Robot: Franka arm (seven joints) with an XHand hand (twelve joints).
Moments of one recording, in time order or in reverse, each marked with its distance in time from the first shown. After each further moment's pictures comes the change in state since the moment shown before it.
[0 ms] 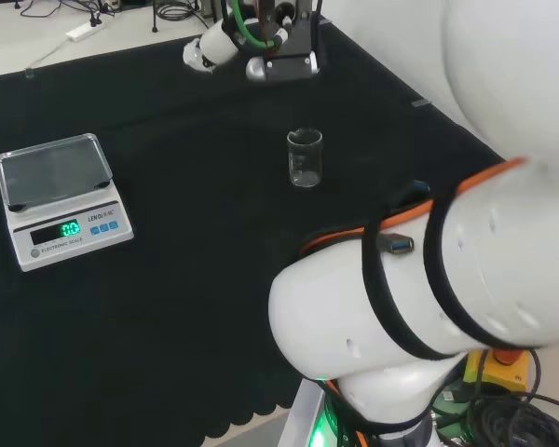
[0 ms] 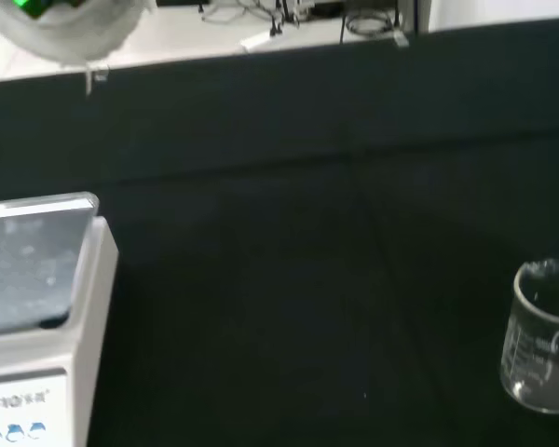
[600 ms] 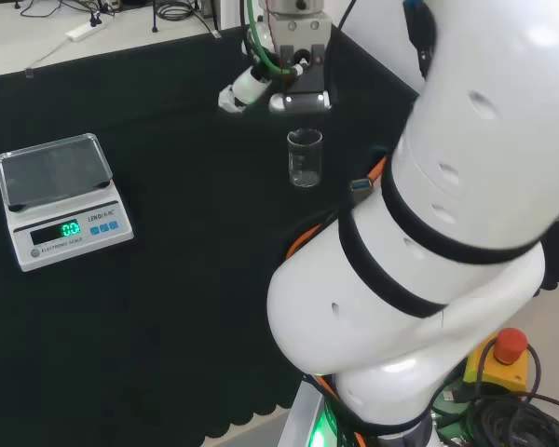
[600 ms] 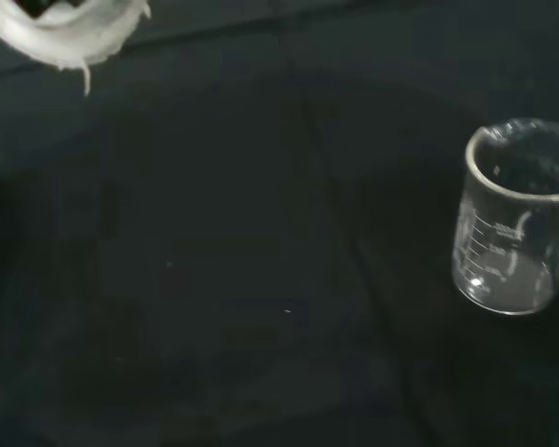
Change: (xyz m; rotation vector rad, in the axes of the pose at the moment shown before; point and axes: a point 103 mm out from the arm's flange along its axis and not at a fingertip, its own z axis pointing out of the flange) arm -0.058 0.064 0.098 0.154 0.020 0.082
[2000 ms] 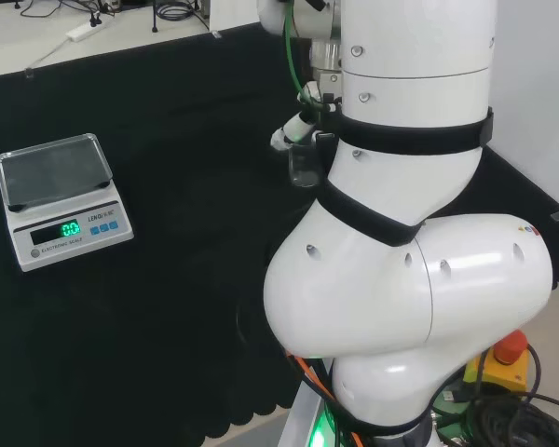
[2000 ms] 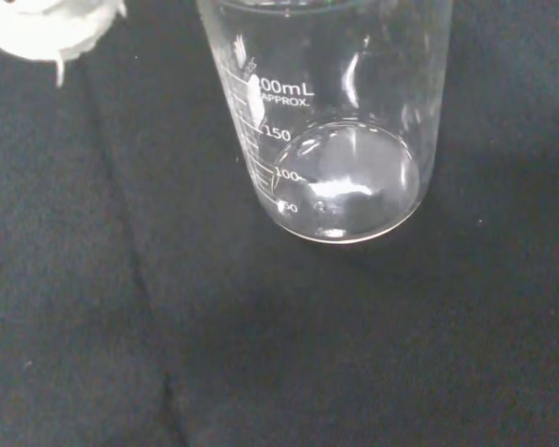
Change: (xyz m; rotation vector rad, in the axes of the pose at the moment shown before) arm -0.102 0.106 0.116 0.161 0.046 0.135
